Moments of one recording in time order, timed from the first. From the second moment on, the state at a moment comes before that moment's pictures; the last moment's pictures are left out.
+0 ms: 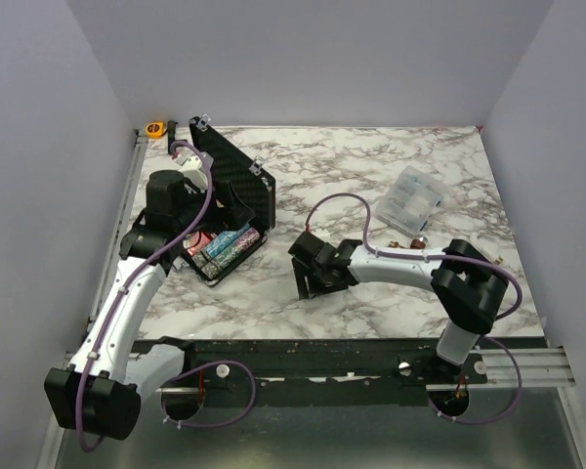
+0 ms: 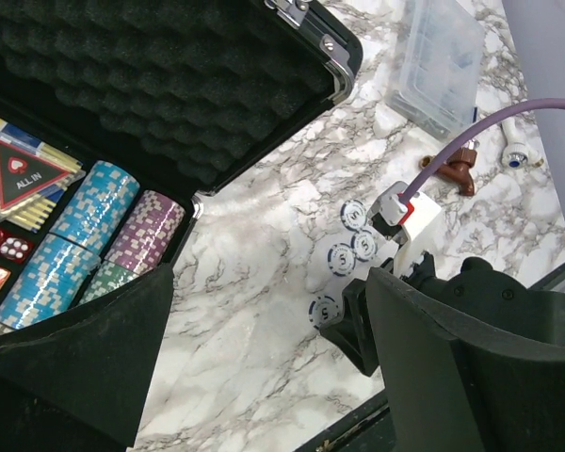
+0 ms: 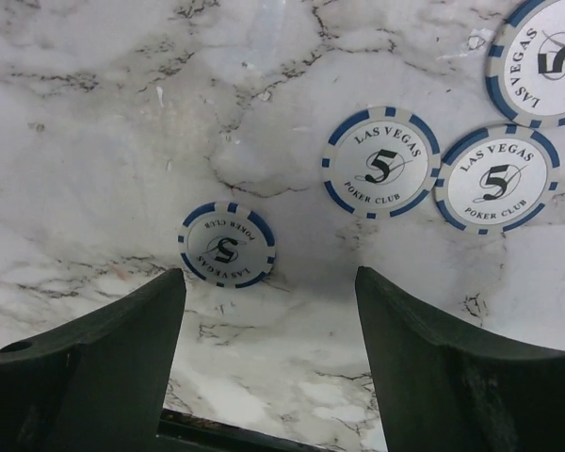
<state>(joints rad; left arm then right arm) -0.20 1.02 0.98 -0.45 0.41 -0.37 1.00 1.73 1.06 -0.52 0.19 0.72</state>
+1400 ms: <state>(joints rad) -0.18 1.10 1.18 -0.49 0.35 -0.42 0.90 1.87 1.25 -0.52 0.35 0.51</state>
